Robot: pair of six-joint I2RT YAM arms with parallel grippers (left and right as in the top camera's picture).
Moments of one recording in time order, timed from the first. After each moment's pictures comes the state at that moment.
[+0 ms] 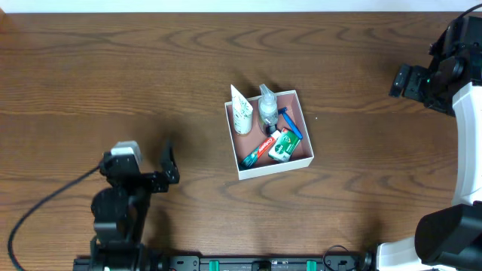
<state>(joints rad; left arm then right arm) -0.02 0.31 0.34 -0.28 0.06 -0.19 -0.21 1.66 1.65 -1.19 0.04 0.18</state>
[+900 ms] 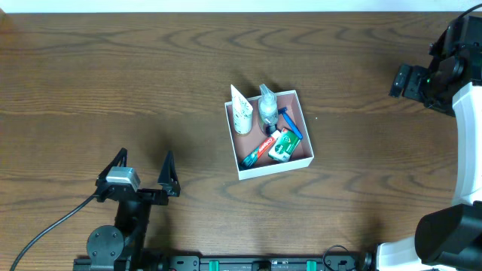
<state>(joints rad) -0.05 0.01 0.28 -0.26 0.08 -0.16 -0.21 1.66 1.65 -1.19 0.04 0.18</state>
